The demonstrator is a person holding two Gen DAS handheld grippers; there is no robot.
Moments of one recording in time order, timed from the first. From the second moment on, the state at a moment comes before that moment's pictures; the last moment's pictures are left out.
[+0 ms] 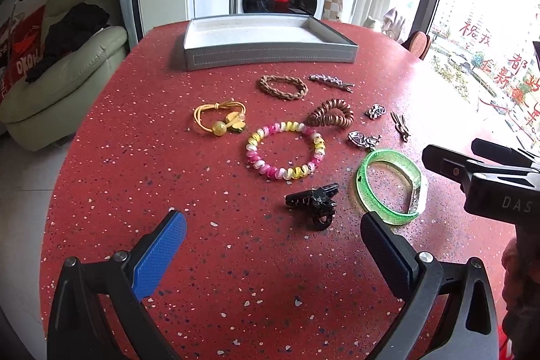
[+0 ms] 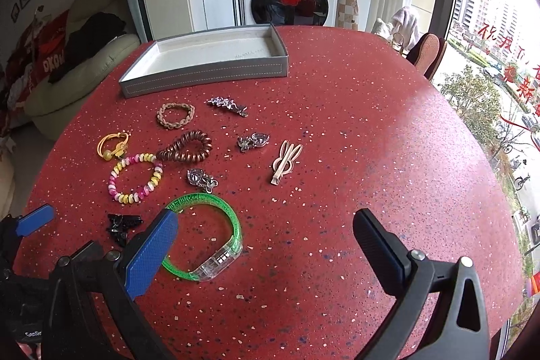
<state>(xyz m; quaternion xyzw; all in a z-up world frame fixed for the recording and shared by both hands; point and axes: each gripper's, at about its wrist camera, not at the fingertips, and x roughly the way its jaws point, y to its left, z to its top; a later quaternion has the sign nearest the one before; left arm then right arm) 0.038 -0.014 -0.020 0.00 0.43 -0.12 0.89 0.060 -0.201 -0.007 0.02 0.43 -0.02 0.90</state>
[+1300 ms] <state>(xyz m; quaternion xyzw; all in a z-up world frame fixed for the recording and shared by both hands) 0.060 -0.015 -0.018 0.02 0.45 -0.15 0.88 0.090 -0.188 -0.023 -0.01 0.52 0.08 0.85</state>
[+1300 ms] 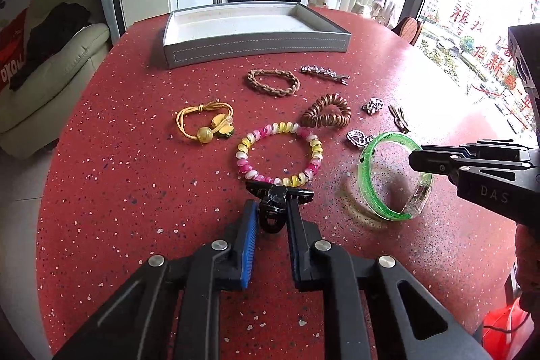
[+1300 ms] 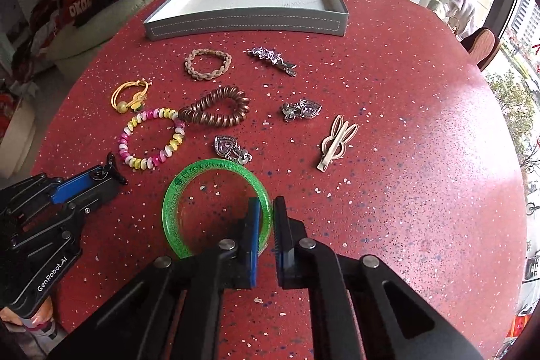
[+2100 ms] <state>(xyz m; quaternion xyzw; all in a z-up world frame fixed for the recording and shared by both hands) 0.212 -0.001 0.080 -0.02 0.39 -0.16 0.90 0.222 -0.207 0.062 0.11 0.46 0.09 0.88</state>
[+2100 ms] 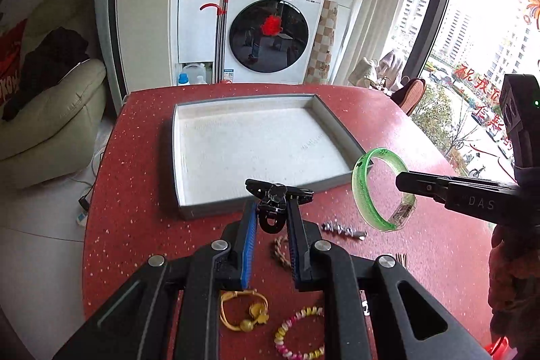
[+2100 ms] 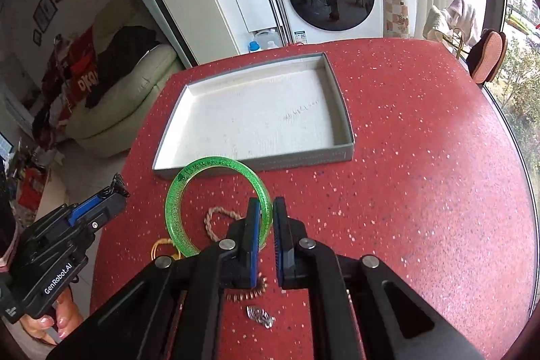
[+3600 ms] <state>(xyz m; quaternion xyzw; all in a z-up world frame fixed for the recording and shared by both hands) 0.377 -0.037 -0.017 0.04 0.45 -0.05 0.89 0.349 -0.227 0.016 0.19 0.46 0.04 0.87</state>
